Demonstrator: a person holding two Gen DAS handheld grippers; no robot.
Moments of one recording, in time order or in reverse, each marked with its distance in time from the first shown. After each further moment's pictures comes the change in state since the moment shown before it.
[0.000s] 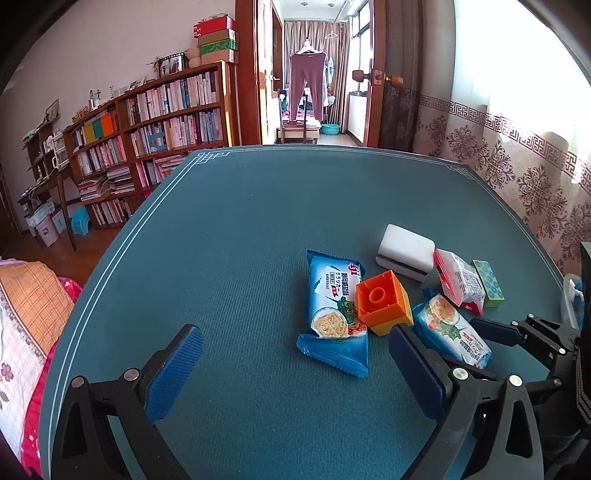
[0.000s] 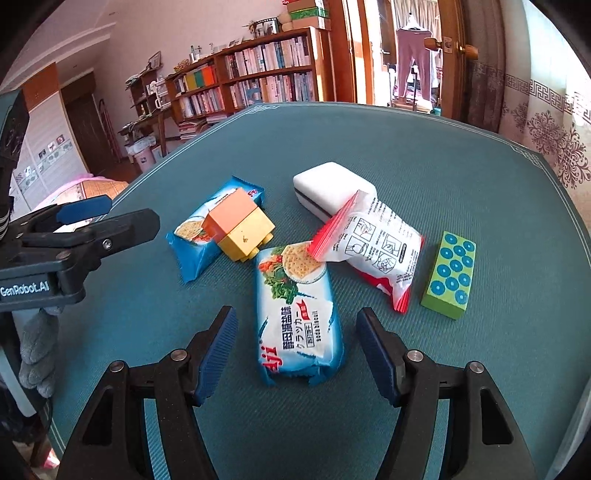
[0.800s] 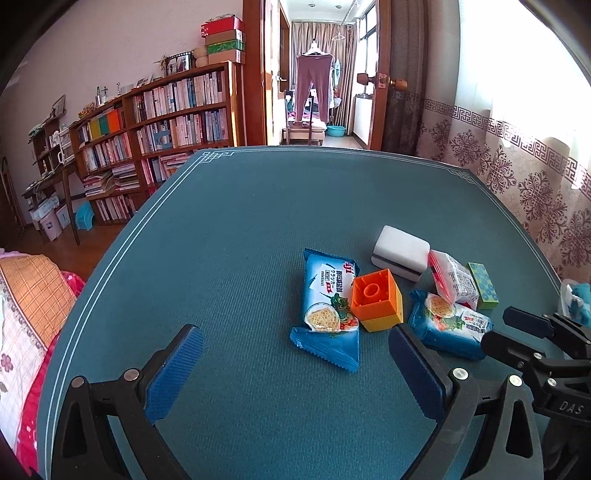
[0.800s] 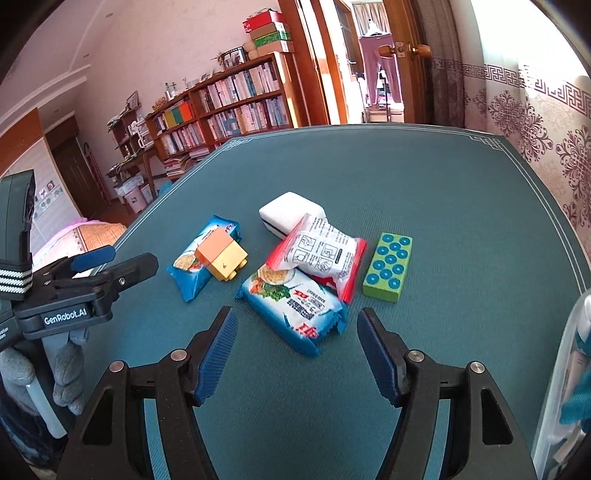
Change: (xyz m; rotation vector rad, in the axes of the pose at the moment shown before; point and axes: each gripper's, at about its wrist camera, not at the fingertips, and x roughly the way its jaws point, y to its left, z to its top) left arm -0.008 -0.004 -0.003 -0.026 -0.004 0.015; right arm -0.047 -0.029 -0.004 0.133 -0.088 0.028
